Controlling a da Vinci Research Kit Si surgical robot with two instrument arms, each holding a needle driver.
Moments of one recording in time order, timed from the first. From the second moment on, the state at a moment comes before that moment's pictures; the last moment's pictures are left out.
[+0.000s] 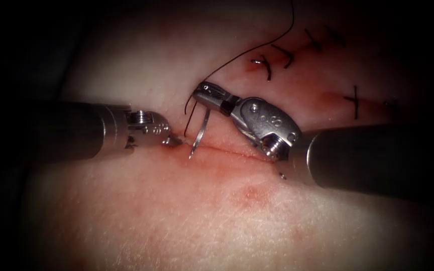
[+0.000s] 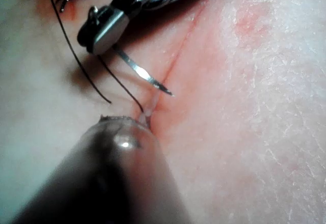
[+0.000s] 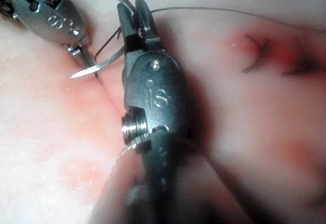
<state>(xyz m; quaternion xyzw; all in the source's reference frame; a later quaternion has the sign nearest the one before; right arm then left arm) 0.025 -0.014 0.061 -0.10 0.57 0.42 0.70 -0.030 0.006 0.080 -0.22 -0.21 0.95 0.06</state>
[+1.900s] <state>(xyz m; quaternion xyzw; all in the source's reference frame) 0.029 -0.020 0.064 -0.23 0.56 0.31 0.73 -0.030 0.005 0.075 -0.27 -0.18 0.94 0.12</state>
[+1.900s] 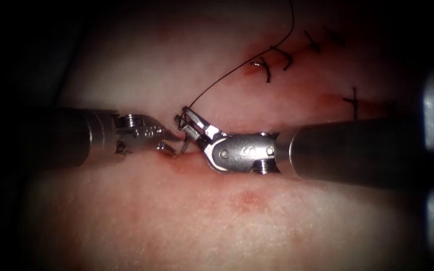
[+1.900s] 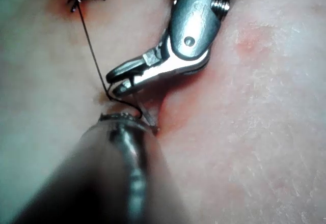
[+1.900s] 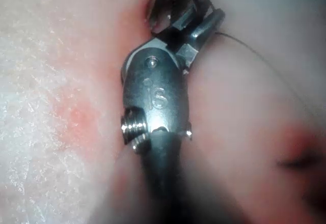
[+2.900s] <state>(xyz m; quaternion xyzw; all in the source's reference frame) 0.028 -0.017 0.065 -0.16 0.56 0.37 0.72 -0.029 -0.002 0.070 -0.33 -0.12 0.92 0.15</state>
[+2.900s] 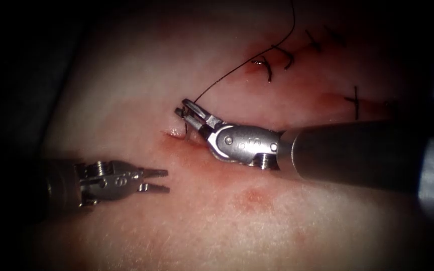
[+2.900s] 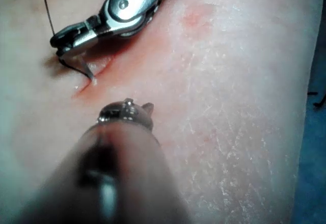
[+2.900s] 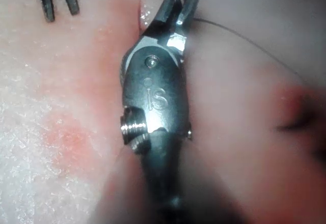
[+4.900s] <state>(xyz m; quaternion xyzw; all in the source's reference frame) 0.028 -0.018 0.066 0.06 0.54 0.51 0.67 -0.028 -0.003 0.072 -0.34 -0.11 0.92 0.14</state>
